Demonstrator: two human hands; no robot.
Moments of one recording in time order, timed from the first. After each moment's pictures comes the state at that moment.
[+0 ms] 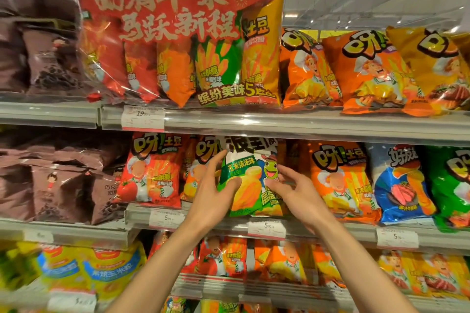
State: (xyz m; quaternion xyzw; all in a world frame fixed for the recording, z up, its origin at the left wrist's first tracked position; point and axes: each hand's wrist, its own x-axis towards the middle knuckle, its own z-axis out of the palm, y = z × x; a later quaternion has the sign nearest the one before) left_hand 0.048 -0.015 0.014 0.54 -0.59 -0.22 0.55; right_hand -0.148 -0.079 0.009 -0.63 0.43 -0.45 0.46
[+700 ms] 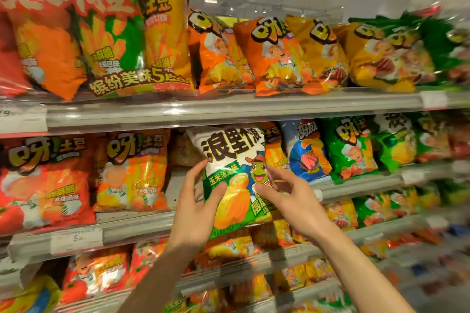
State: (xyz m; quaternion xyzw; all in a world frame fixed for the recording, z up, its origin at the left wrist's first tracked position) left_hand -0.044 -0.009 -0.015 0.42 -0.55 -0.41 0.59; right_hand -0.246 0.004 0.011 -0.61 0.54 -0.49 0.32
